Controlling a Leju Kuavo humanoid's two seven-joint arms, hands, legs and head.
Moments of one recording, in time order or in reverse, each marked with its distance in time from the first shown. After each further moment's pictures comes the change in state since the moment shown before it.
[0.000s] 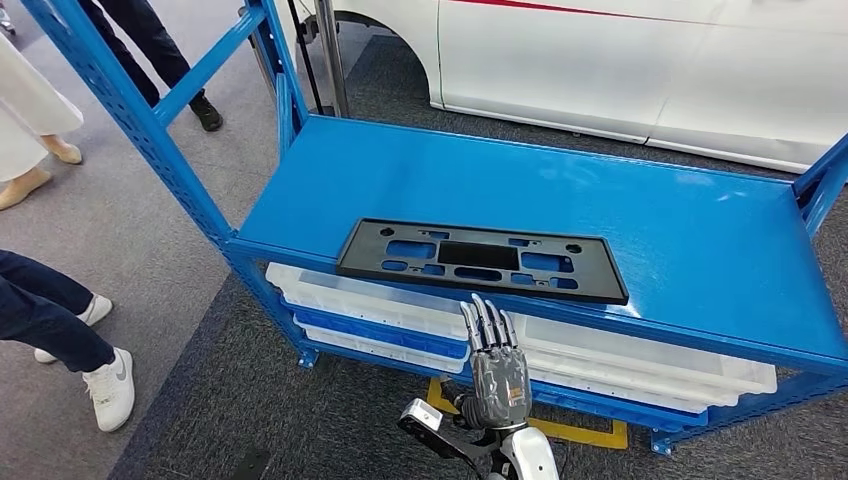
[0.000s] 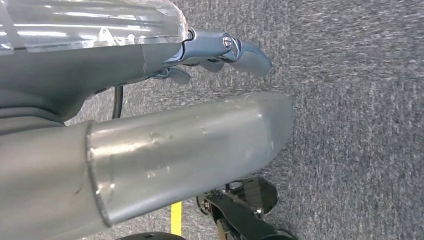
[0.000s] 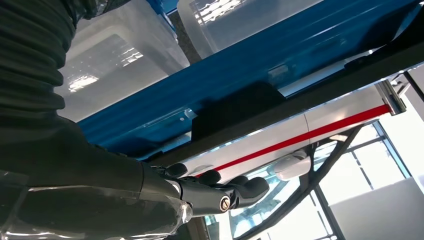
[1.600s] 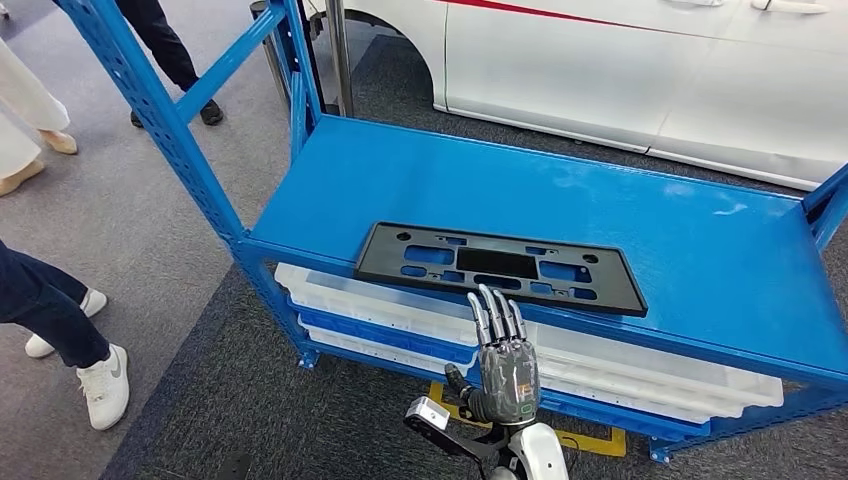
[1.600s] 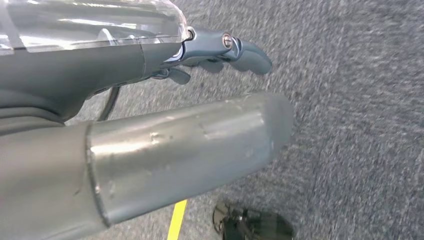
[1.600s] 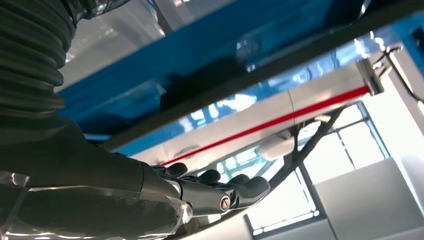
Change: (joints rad) left arm -0.005 -0.041 0.098 0.001 -0.006 0.200 0.110; right arm 0.017 0.003 -0.029 -0.105 -0.013 -0.001 -0.046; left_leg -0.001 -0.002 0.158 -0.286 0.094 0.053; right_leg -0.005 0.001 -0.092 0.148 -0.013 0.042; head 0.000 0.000
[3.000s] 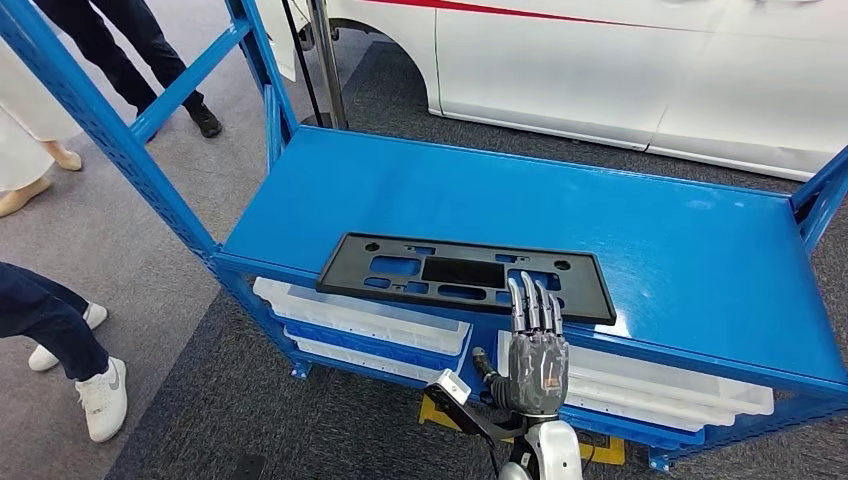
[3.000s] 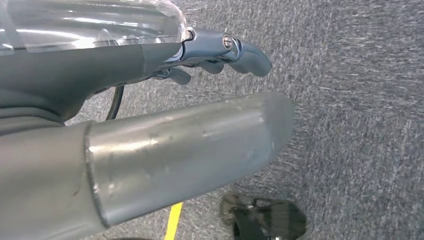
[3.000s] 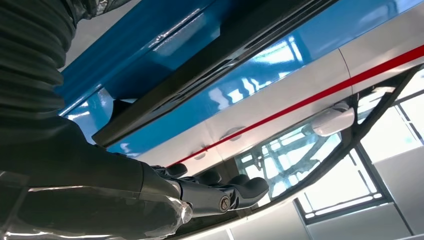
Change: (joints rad) left arm -0.003 -0.021 0.035 0.005 -0.060 -0.009 0.007; right arm 0.023 0.001 -0.035 -0.096 0.090 0.000 0.189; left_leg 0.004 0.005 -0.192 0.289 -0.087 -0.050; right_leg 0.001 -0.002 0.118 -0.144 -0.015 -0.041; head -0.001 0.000
